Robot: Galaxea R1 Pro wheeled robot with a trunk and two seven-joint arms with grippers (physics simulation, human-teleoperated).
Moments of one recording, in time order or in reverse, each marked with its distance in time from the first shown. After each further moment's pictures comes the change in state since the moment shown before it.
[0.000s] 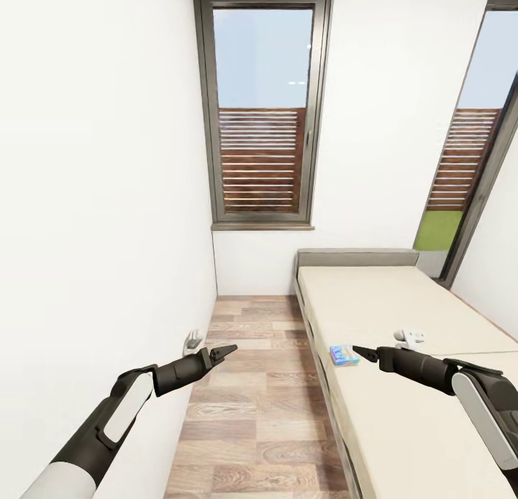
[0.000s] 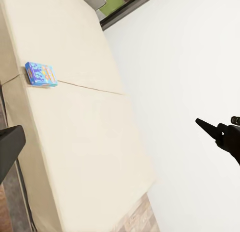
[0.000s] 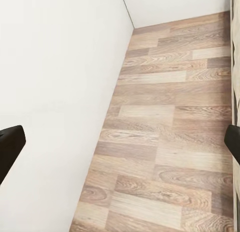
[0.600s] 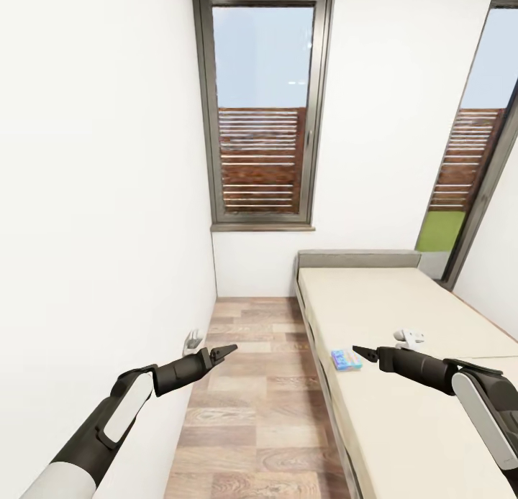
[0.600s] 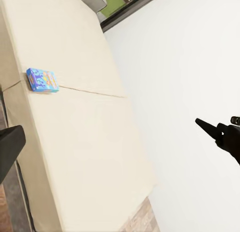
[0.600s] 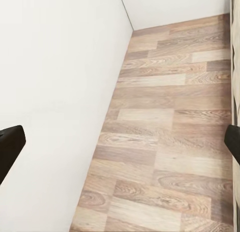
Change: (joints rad) left arm 0.000 0.000 -0.001 -0.001 0.000 0.000 0.000; right arm 0.000 0.000 0.000 0.000 0.000 0.000 -0.001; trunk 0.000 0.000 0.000
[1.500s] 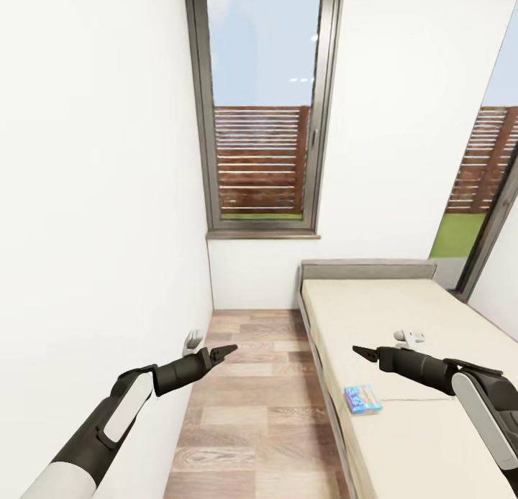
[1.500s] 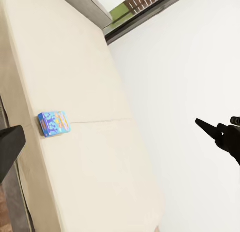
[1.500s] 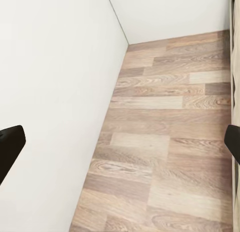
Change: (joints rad) left arm 0.000 0.000 0.001 0.000 0.000 0.000 0.000; right arm 0.000 0.000 0.000 0.000 0.000 0.000 0.000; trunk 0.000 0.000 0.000
